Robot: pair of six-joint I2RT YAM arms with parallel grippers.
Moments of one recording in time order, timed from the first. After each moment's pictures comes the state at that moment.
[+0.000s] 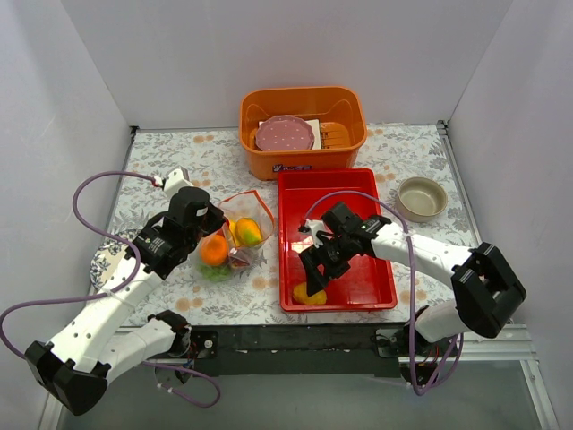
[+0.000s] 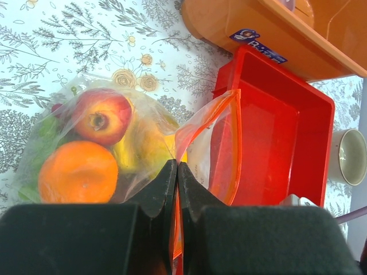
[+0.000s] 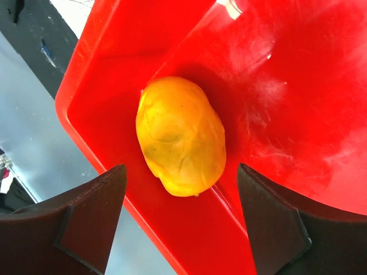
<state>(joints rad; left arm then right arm) -0.56 0.91 0.96 -0.64 -0.41 -0.88 0.79 1.42 0.87 -0.62 -0.55 0.15</state>
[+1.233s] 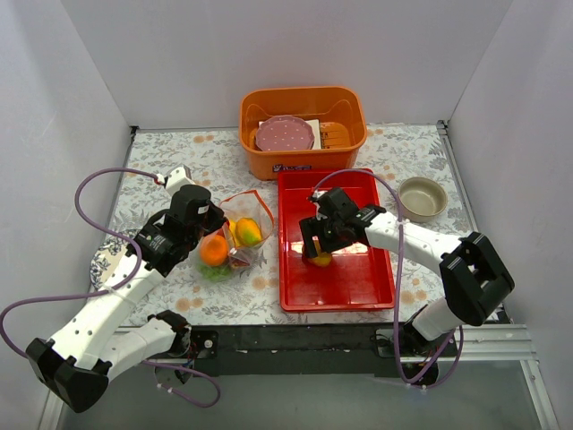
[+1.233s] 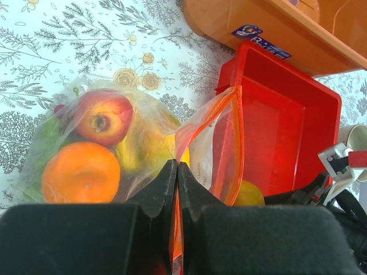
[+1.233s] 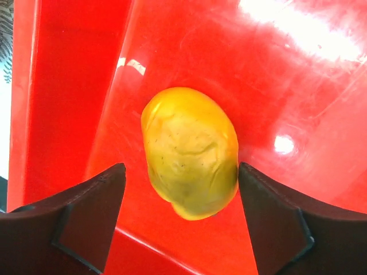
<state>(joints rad) -0.56 0.93 0.98 -0.65 -0.41 -0.85 0.75 1.51 0.97 -0.49 -0.11 0.36</state>
